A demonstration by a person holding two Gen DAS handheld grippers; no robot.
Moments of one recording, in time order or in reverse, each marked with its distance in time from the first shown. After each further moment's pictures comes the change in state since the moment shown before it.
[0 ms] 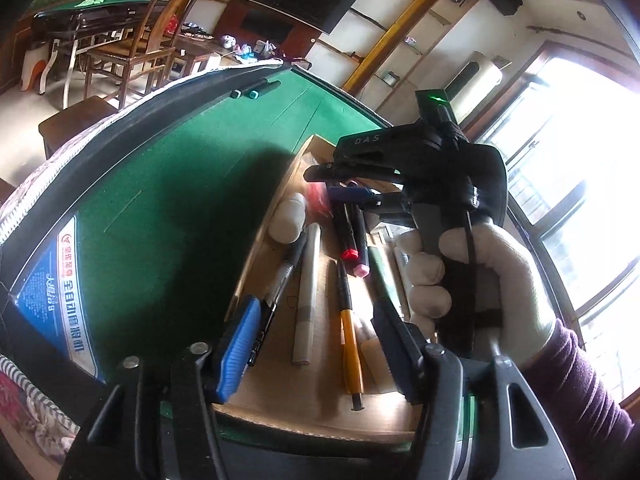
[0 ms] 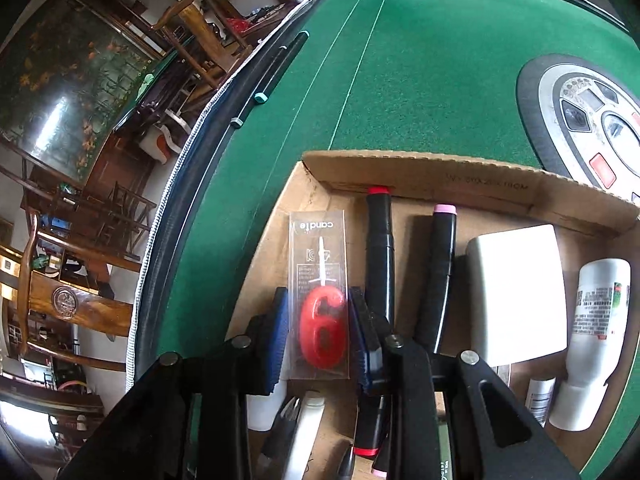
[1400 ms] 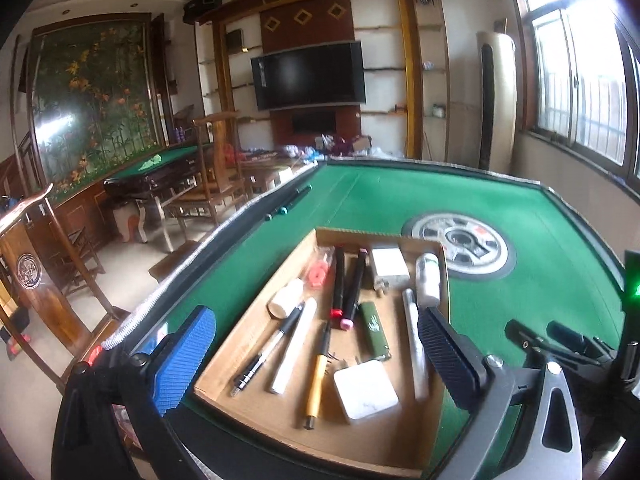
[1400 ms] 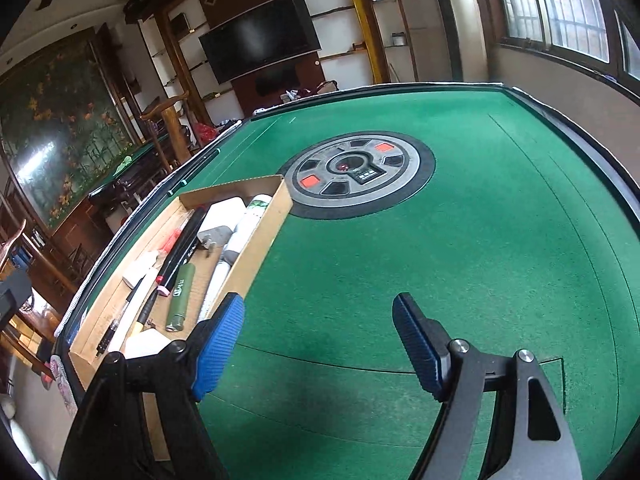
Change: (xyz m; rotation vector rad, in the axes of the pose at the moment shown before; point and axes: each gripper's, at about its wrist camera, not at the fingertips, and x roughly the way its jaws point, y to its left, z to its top) left arm -0.001 -0.171 -0.038 0.361 -0.319 0.557; right arm -0.172 -0.163 -0.170 -0.046 -0.498 -0.180
